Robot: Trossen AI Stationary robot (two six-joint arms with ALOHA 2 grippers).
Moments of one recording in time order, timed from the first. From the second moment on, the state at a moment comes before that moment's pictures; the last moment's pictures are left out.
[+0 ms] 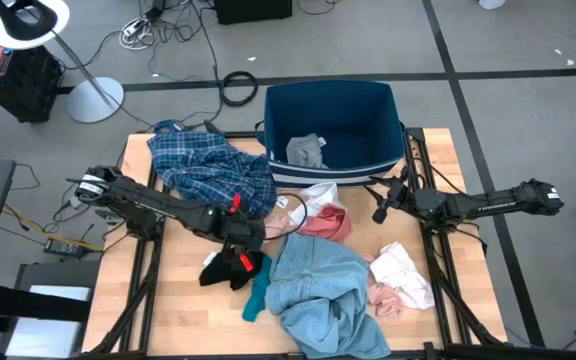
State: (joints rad) left arm -0.26 1.54 1.17 -0.84 -0.30 -0.28; right arm 0.04 0.35 0.02 0.14 0.70 -0.16
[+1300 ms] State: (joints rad) left arm 0.00 1.55 2.07 -0.91 -0.54 0.16; right arm 0.04 0.35 0.02 0.14 0.70 -0.16
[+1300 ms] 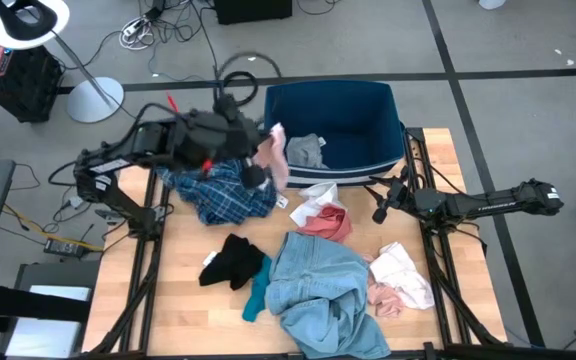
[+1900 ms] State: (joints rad) left arm 0.29 1.69 2.07 -0.61 -0.12 0.15; right arm 0.04 0.35 0.02 0.14 0.70 -0.16
